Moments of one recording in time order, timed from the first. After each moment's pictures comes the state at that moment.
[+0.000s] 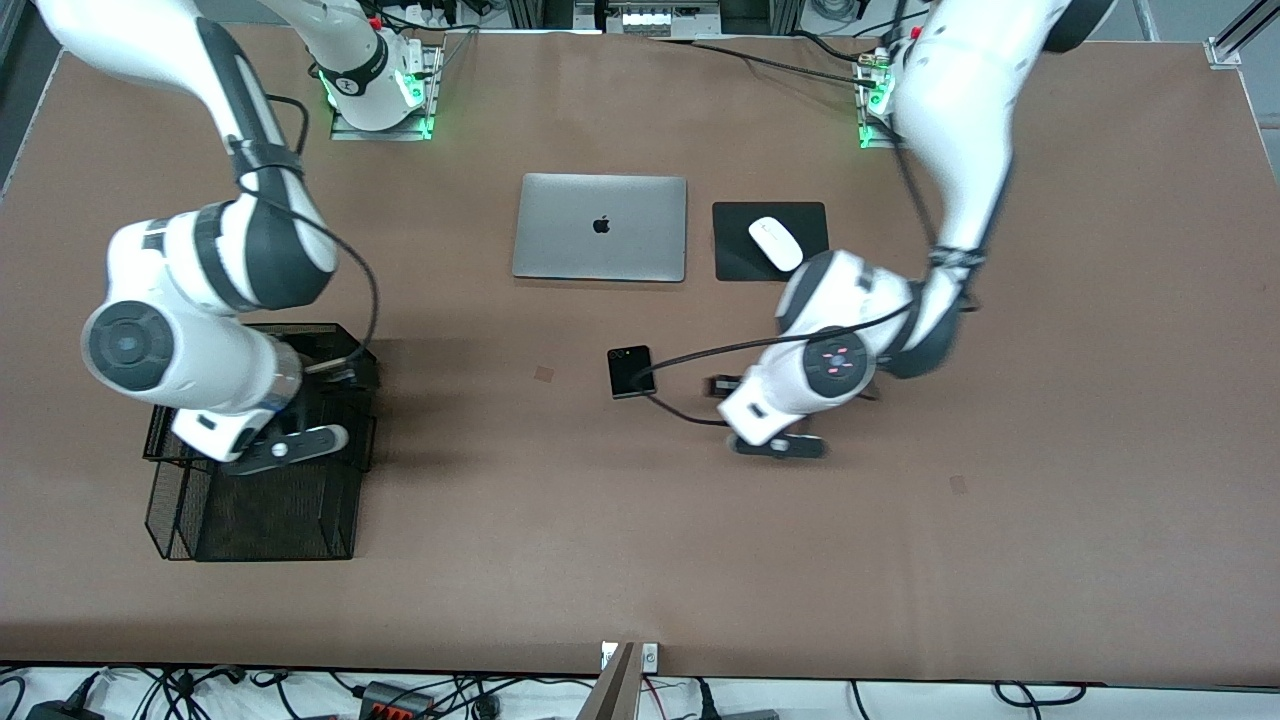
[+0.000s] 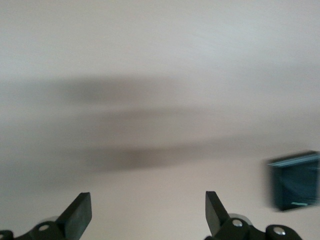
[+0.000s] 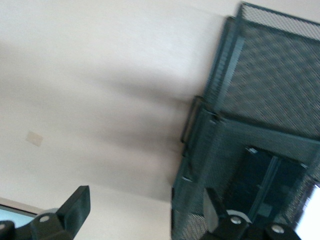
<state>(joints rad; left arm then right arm) -0.39 0.70 -0.05 -1.36 -0.02 1.92 -0.36 0.15 0.54 0.09 -1.40 -0.05 1.83 -0.05</state>
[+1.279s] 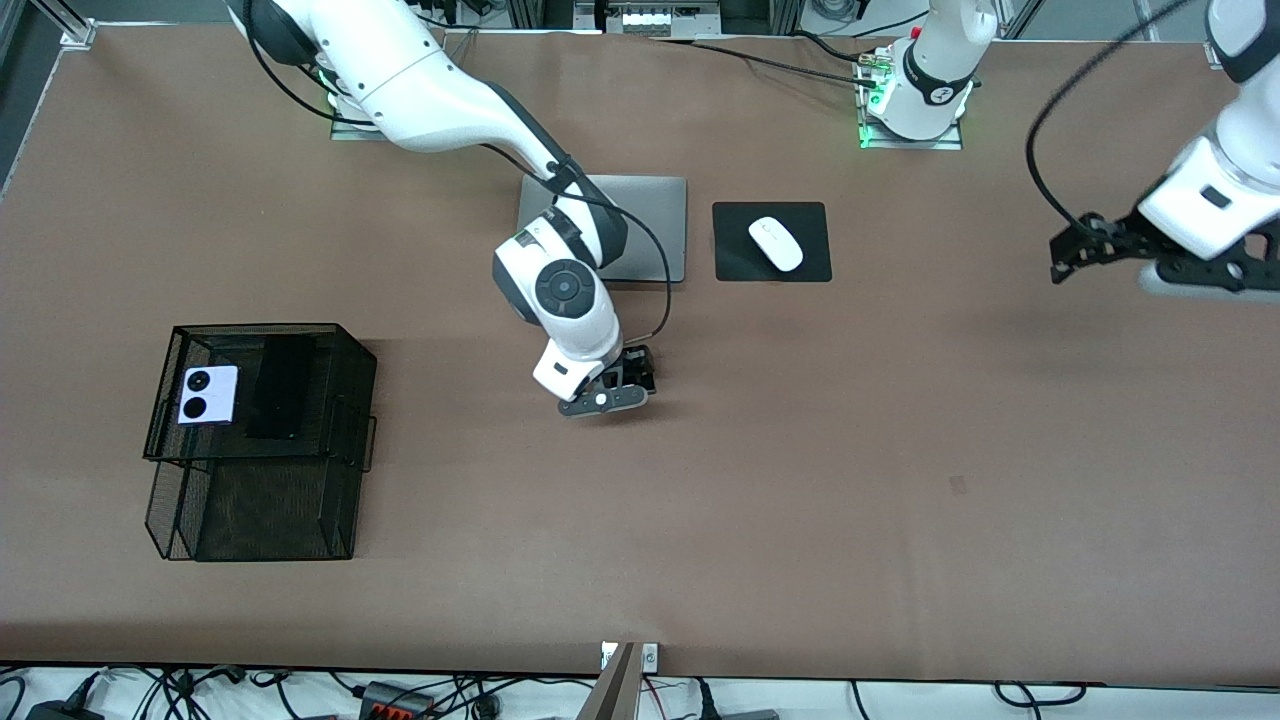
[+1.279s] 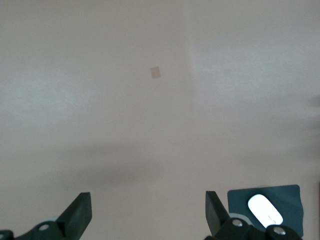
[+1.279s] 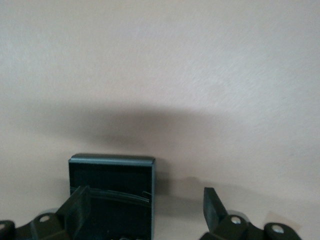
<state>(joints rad) -0.05 -0.07 0.01 -1.81 0.01 1.78 0.03 0.62 0.87 0.09 -1.41 -0.05 2.35 0.54</state>
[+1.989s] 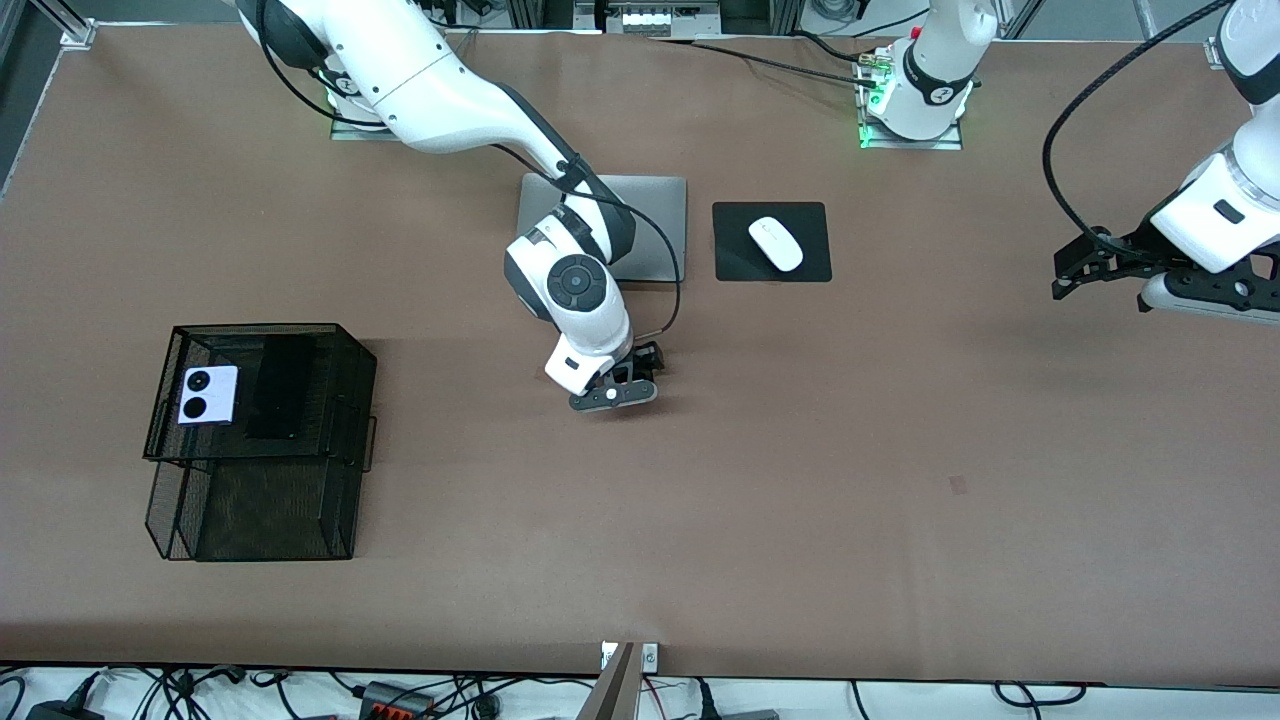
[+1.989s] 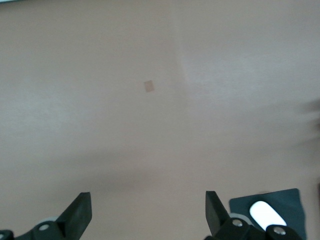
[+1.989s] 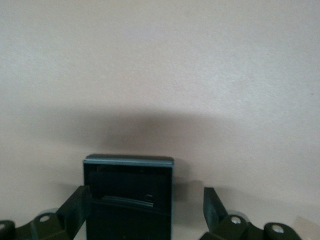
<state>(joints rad) -0.07 -0.01 0.04 -1.75 0.00 1.81 0.12 0.64 0.89 0.09 -1.41 -0.05 2.41 0.56</state>
